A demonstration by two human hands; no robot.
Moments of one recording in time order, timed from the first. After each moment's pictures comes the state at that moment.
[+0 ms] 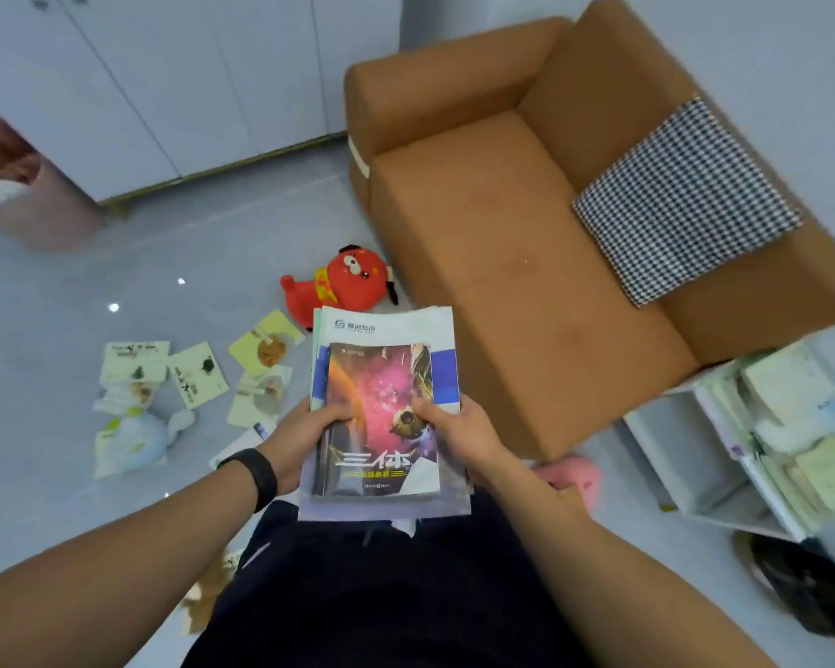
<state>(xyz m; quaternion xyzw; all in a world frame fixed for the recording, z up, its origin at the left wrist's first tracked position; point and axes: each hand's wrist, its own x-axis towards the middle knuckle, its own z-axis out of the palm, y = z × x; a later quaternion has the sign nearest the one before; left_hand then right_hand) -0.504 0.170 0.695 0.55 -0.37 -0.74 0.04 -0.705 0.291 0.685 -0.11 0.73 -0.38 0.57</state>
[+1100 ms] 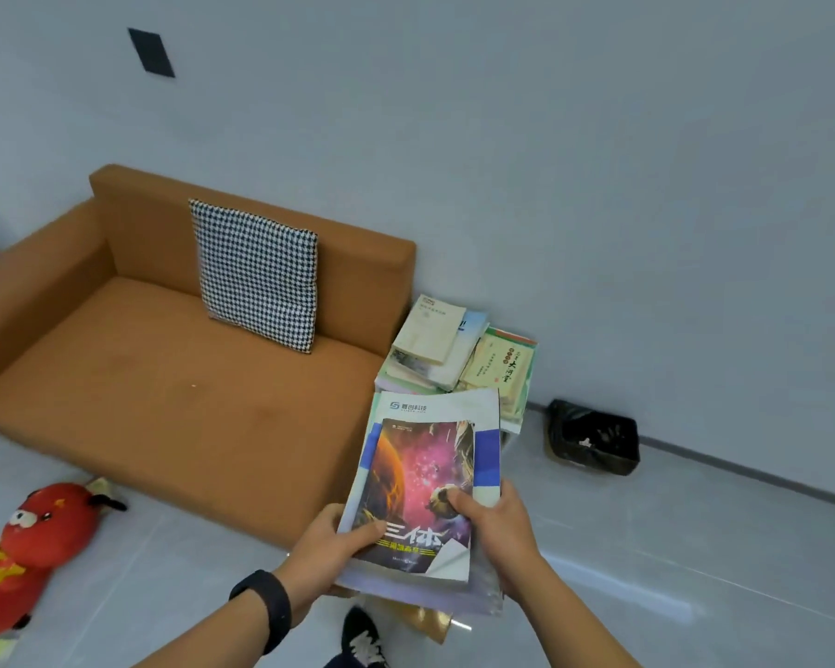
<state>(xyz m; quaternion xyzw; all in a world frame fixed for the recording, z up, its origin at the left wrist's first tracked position) -0.921 0.642 0.738 0.33 -0.65 -0.65 -0.23 -1.003 0.865 0.728 0.14 0.73 -0.62 0.23</state>
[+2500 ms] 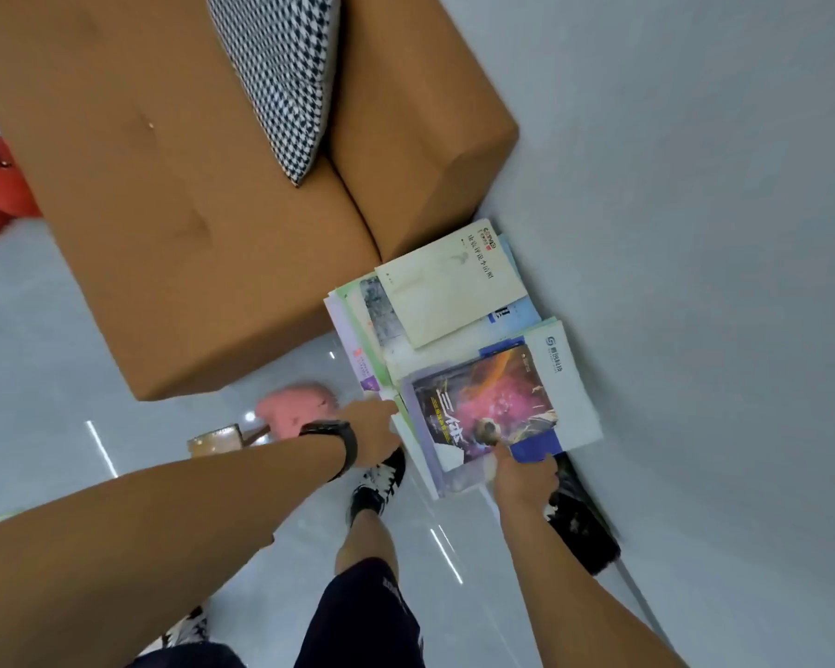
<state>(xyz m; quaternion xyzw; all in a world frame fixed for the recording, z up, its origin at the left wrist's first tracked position) -1.385 0.758 0.491 0.34 -0.76 -0.38 -0.41 -1.515 0.958 0.451 0.20 0.89 -0.25 0.33</state>
